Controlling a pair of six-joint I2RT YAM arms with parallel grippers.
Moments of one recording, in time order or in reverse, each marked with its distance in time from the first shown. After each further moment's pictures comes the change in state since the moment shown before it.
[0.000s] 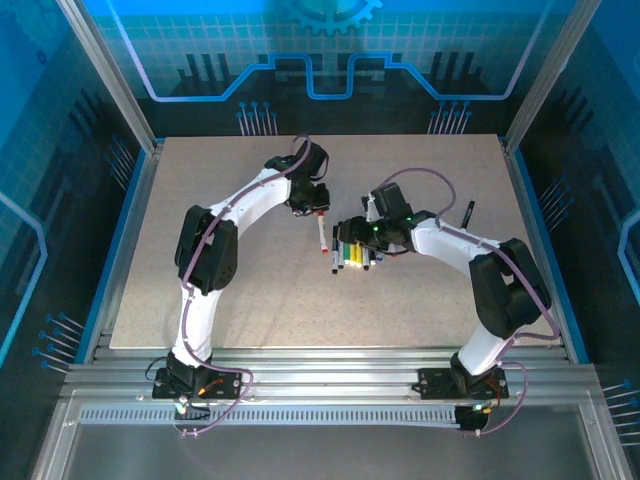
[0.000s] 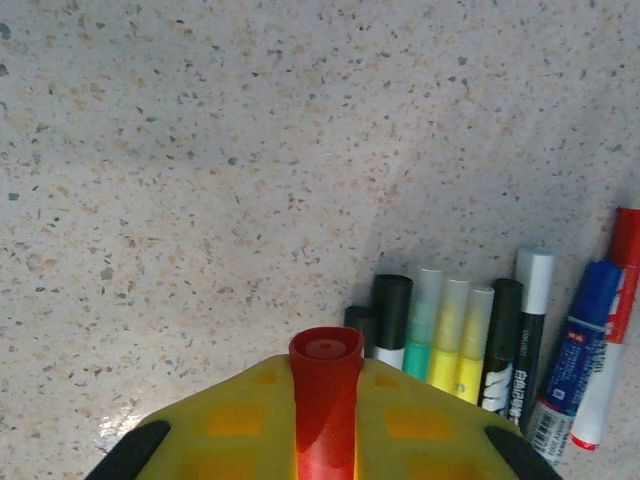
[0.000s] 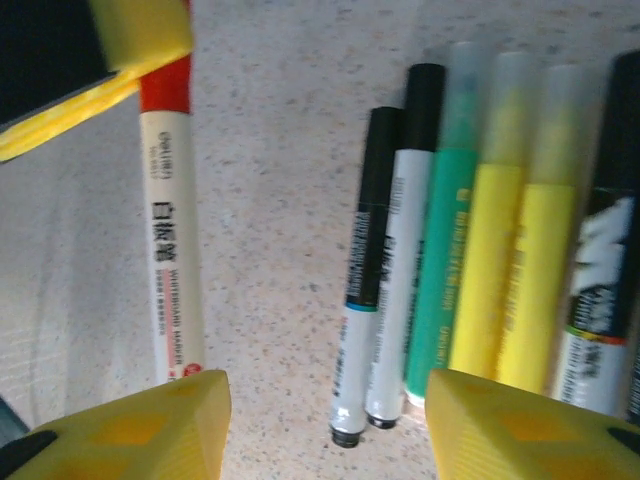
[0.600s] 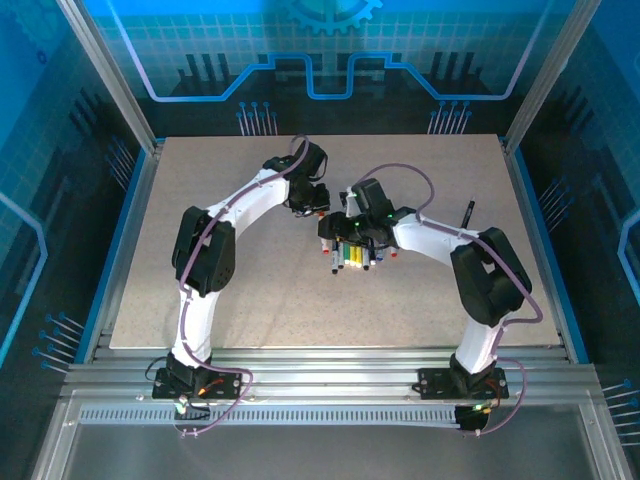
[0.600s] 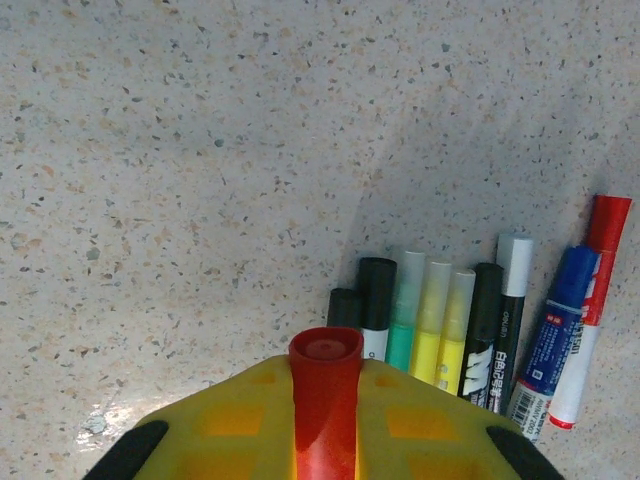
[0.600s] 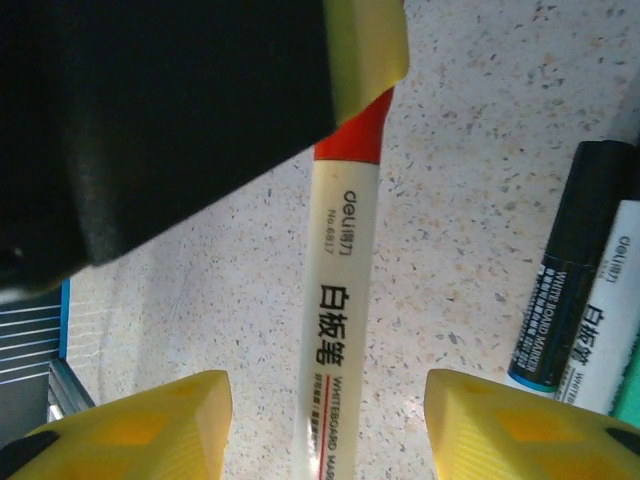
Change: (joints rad) left arm -0.003 -0.023 -0.022 0.007 0.026 -0.011; right arm 0.073 0.118 0.105 0.086 -0.072 0.038
